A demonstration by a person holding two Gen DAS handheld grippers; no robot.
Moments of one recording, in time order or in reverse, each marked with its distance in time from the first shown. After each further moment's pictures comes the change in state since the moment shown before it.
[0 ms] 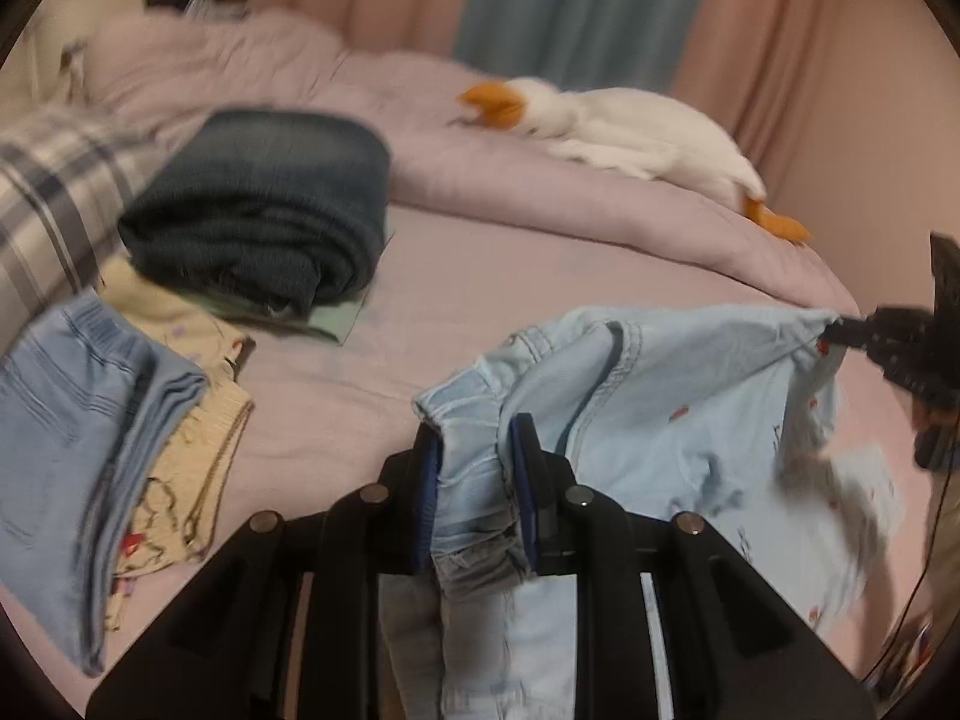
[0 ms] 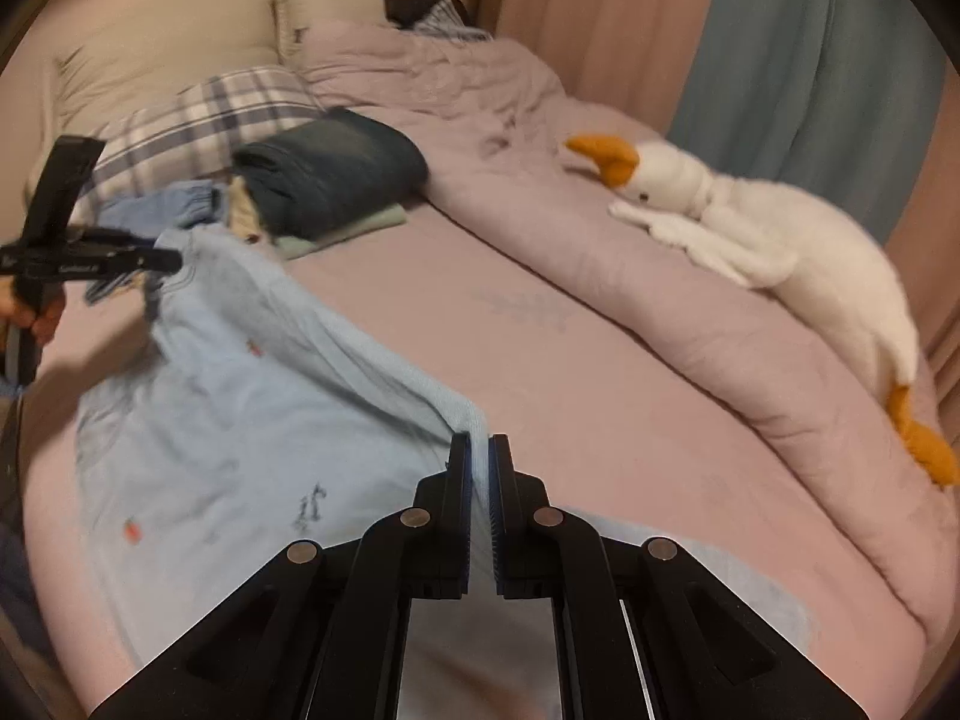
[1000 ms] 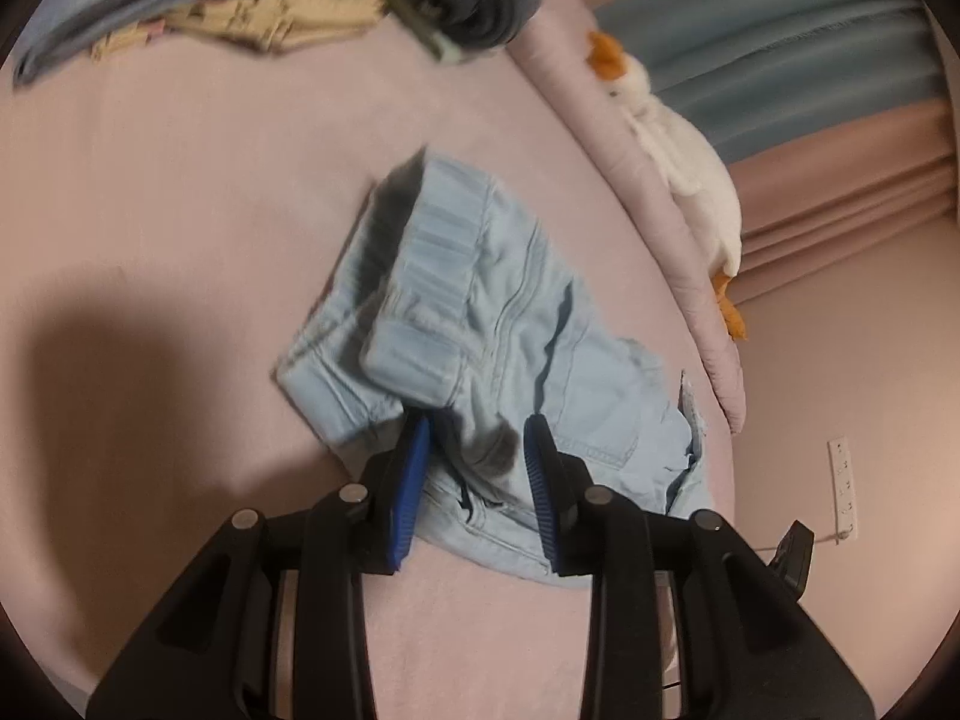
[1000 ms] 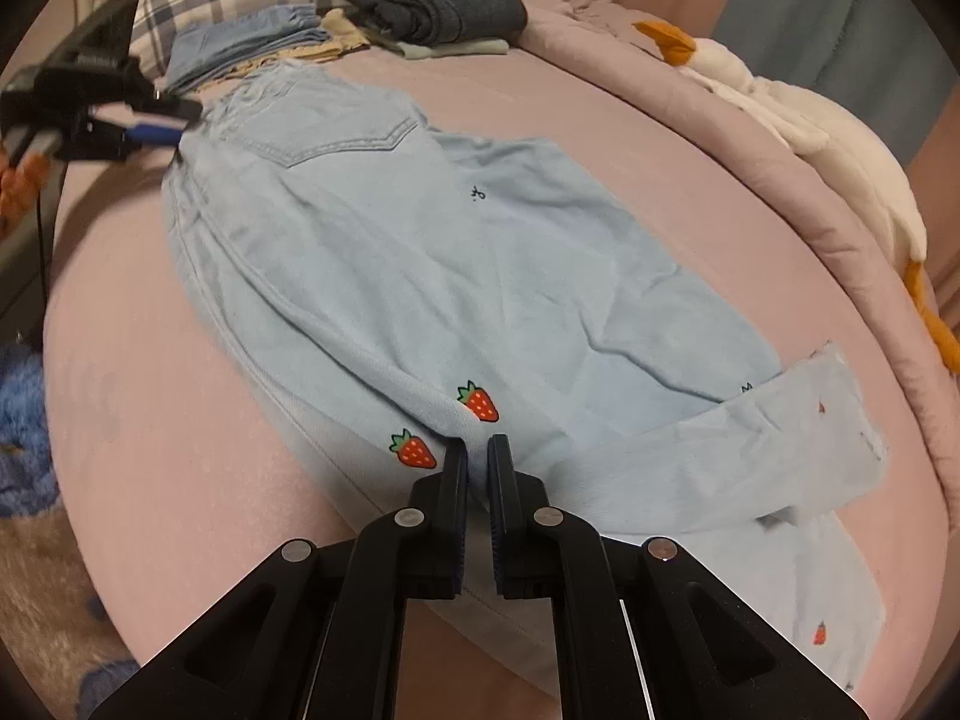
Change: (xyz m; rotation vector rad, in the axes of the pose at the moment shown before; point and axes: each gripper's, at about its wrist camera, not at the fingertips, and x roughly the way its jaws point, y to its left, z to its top) left arm -0.017 0.015 -0.138 -0.682 0.184 -0.241; right arm 0.035 0.088 -0.110 -0.010 0.229 0.012
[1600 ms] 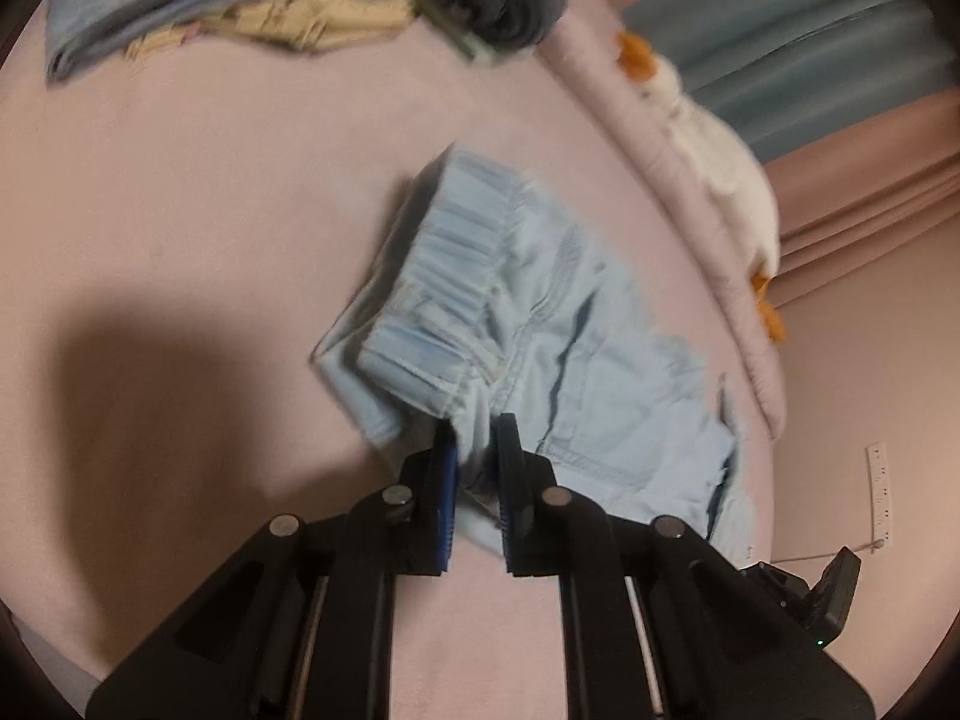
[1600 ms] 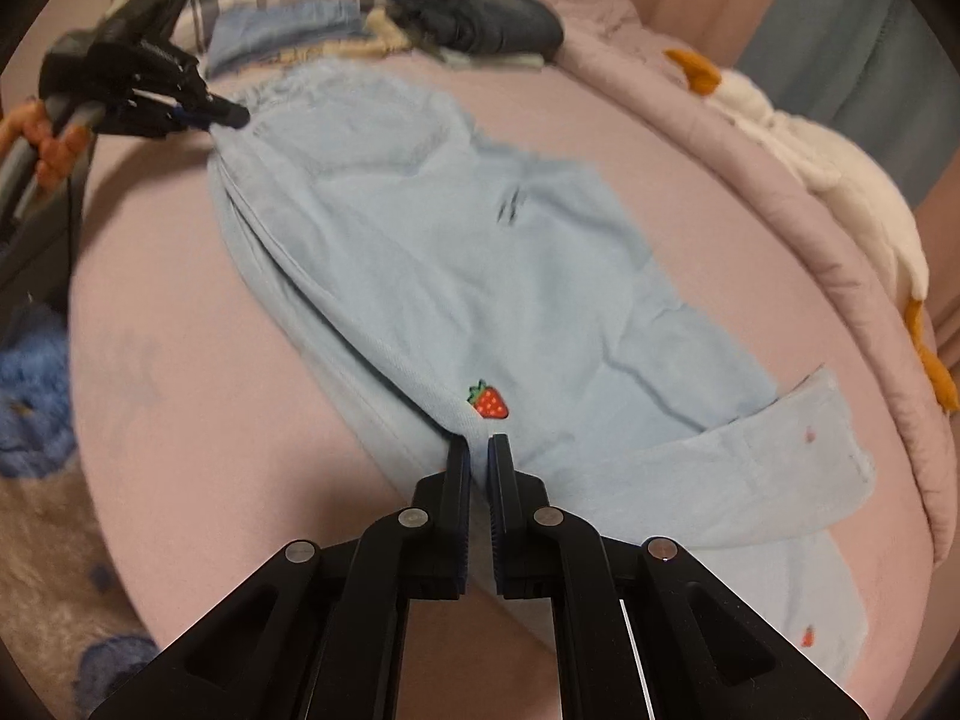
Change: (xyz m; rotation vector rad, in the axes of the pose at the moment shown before) left arm 0.000 0.007 -0.012 0.016 -0.033 0.122; right arm -0.009 0.032 -0.020 -0.082 -0.007 -0.013
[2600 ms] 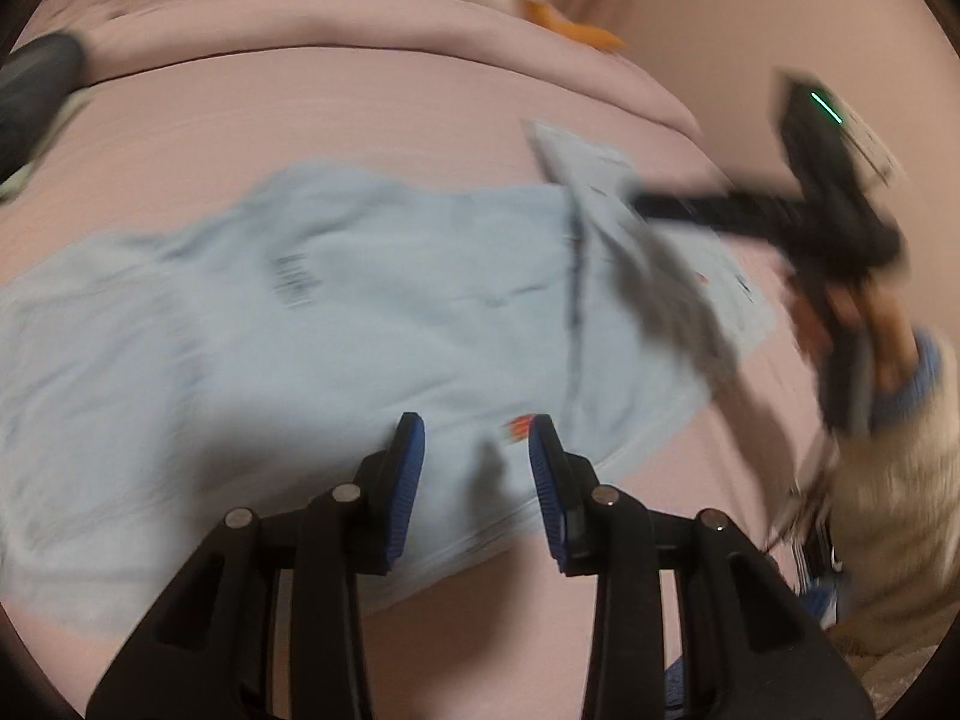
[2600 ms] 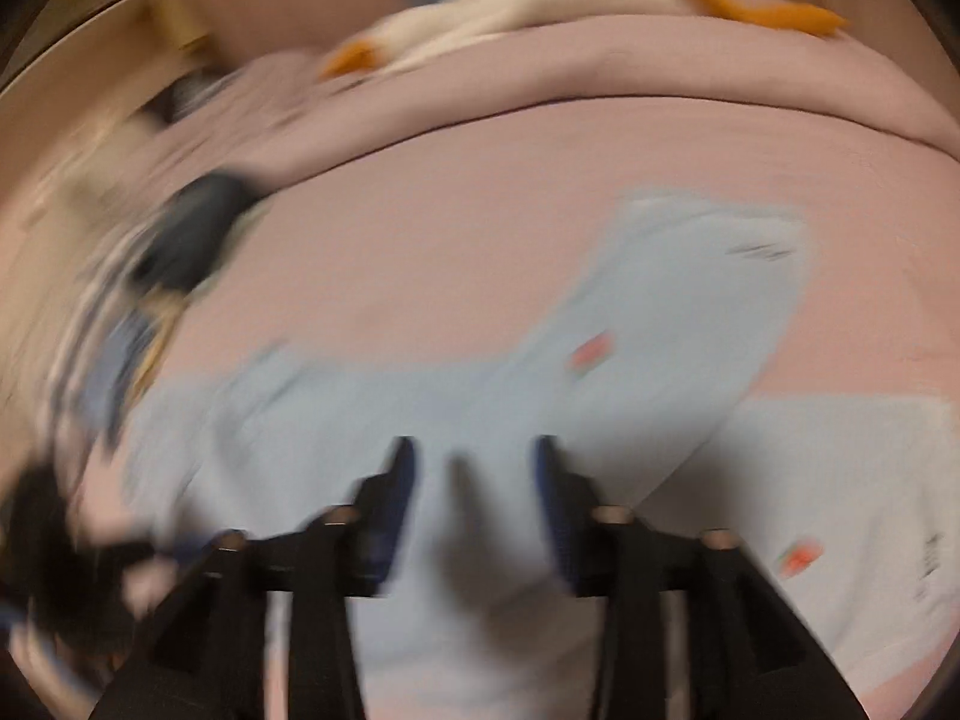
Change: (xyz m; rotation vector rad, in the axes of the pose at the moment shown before) left arm 0.109 -0.204 -0.093 0.841 0.291 -0.088; right arm -0.007 -0.212 -0.037 0.919 -0.057 0.083
